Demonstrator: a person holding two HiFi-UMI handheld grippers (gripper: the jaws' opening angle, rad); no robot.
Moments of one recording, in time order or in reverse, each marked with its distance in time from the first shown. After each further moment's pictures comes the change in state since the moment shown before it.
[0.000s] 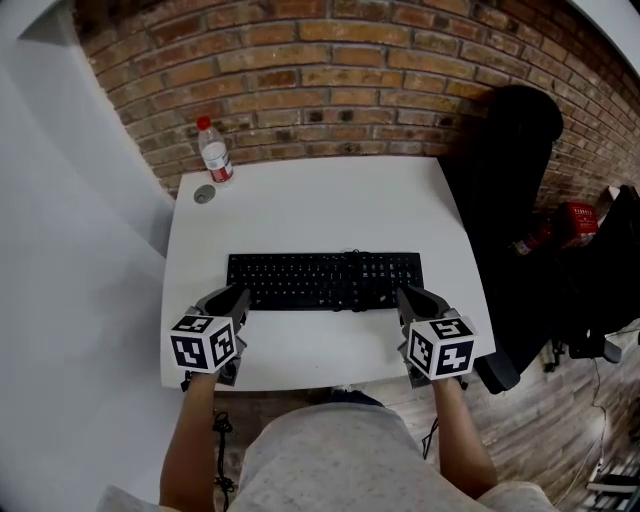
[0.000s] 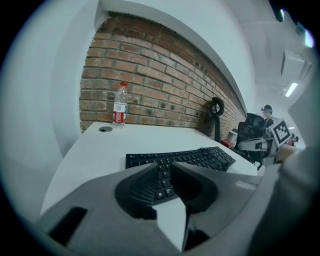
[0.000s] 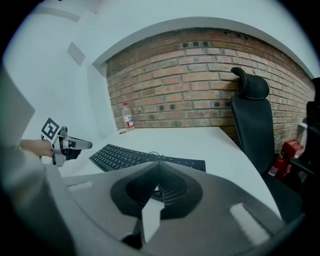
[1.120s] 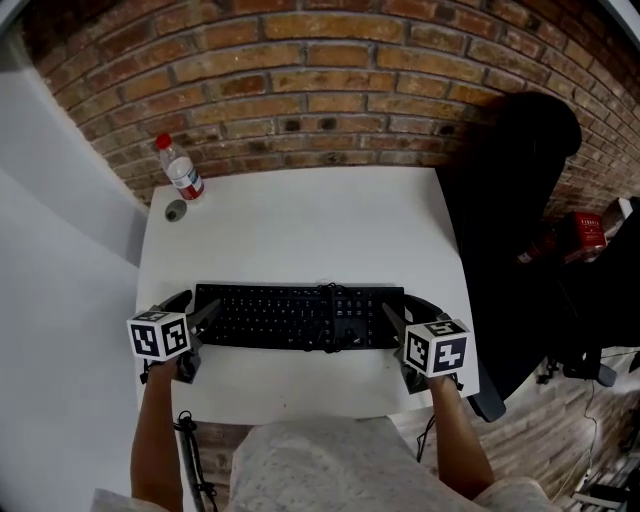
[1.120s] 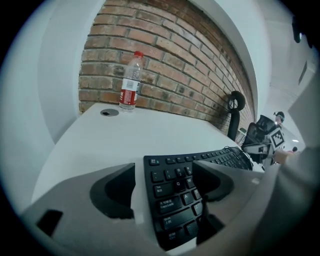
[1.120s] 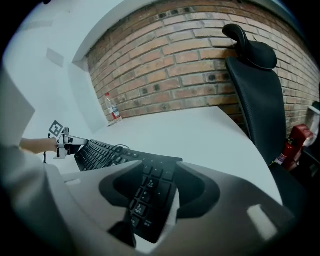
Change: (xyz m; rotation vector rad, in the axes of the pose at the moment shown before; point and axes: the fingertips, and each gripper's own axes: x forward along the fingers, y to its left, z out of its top) left arm 0.079 0.066 0.003 -0.117 0.159 0.020; right arm 0.079 -0.094 -0.012 0.095 0.169 0.072
